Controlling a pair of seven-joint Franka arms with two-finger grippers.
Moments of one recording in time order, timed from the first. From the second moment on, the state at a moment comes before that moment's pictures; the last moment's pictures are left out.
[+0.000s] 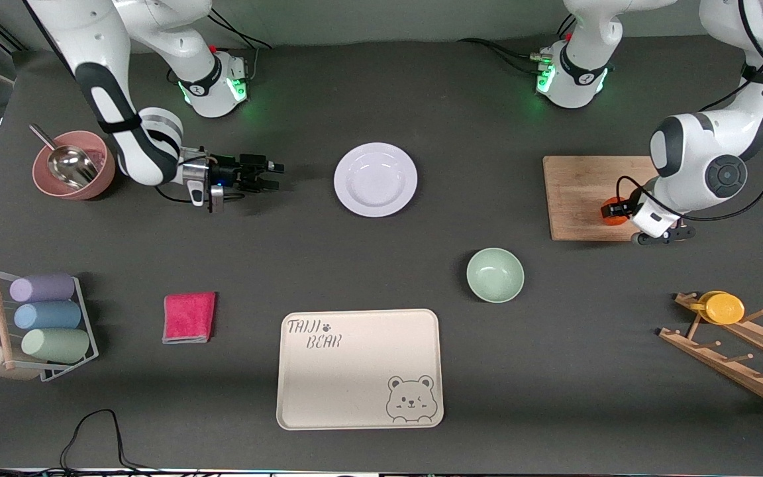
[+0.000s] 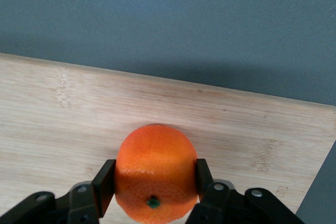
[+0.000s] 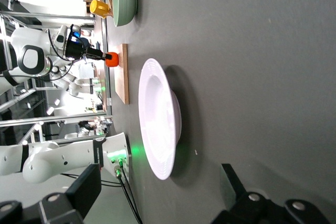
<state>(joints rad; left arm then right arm) 0.07 0.17 0.03 -2.45 0.00 2.39 -0.06 0.25 0.24 -0.14 -2.70 1.58 1.94 -1.32</state>
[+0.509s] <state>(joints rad) 0.07 0.06 0.03 -2.22 0.00 2.03 -0.05 0.27 0.35 -0.14 -2.69 1.64 1.91 -1.41</state>
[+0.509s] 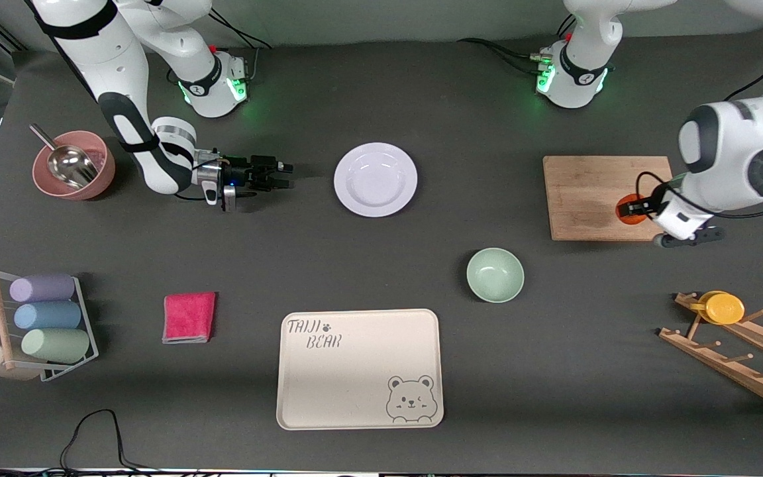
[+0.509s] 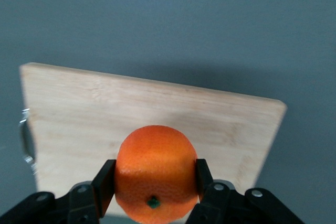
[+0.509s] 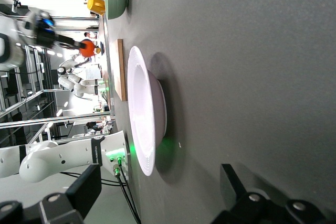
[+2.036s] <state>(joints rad) -0.12 0.15 -0.36 -1.65 -0.09 1.64 -0.72 0.27 0.37 -0.14 -2.69 1.65 1.91 -1.41</state>
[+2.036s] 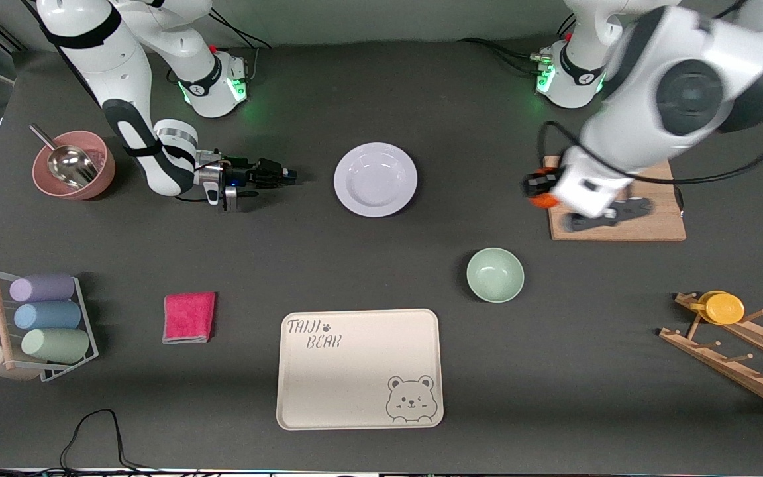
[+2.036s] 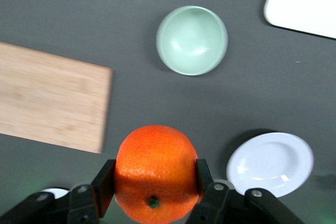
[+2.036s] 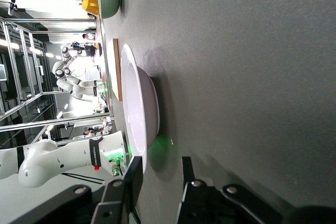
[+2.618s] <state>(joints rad) -0.43 0.40 -0.42 -1.67 -0.09 2.00 -1.15 0.27 0.40 -0.14 -2.69 1.65 1.91 -1.46</state>
